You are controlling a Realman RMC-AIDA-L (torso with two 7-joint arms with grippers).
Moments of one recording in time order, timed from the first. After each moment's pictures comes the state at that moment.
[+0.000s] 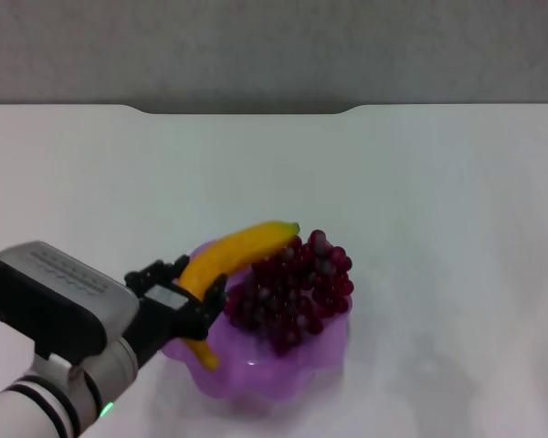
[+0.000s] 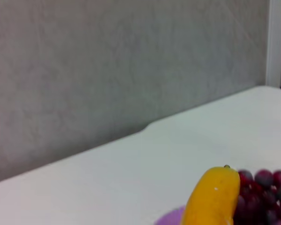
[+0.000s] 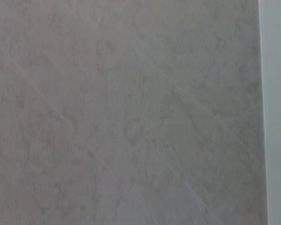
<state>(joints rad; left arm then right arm) 0.05 -2.03 -1.00 -1.34 2.77 0.01 0.20 -0.12 2.00 -2.15 -1.02 0.75 -0.96 -0.35</state>
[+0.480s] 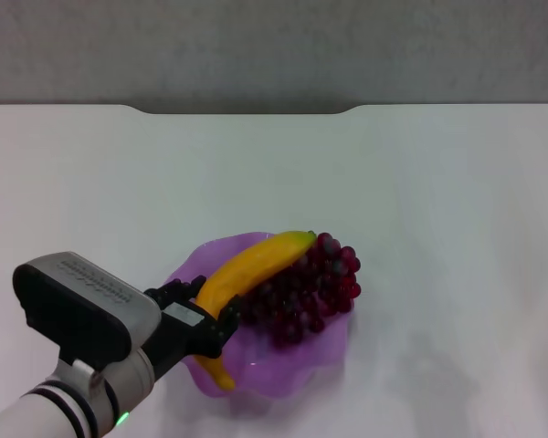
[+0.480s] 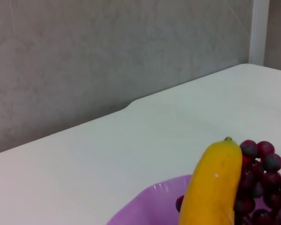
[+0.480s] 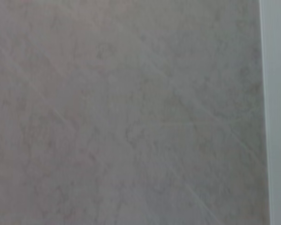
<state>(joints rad) -0.01 -2.03 -0.98 -1.28 2.73 -0.02 0.20 -0.12 2.00 -2.15 -1.03 0.75 -0.96 -0.35</state>
